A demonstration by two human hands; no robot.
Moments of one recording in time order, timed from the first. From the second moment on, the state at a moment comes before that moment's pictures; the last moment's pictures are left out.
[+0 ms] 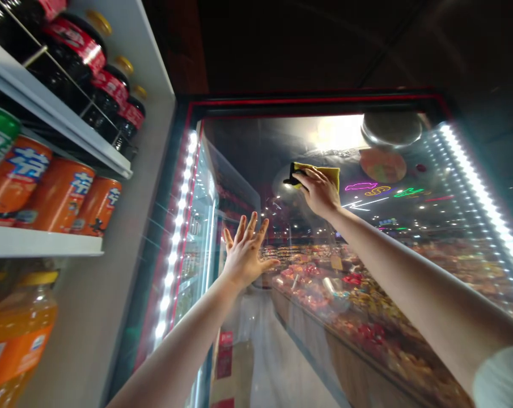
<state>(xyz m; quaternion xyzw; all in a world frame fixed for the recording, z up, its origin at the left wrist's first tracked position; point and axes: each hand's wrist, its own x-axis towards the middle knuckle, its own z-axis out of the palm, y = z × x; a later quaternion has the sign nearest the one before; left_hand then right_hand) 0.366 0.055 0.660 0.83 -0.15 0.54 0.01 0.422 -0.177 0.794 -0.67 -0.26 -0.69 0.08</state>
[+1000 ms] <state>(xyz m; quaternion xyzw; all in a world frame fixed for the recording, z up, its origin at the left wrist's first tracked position) 0.366 0.124 0.611 0.79 -0.09 0.60 0.05 0.414 -0.060 0.787 -0.67 -0.29 -0.67 0.12</state>
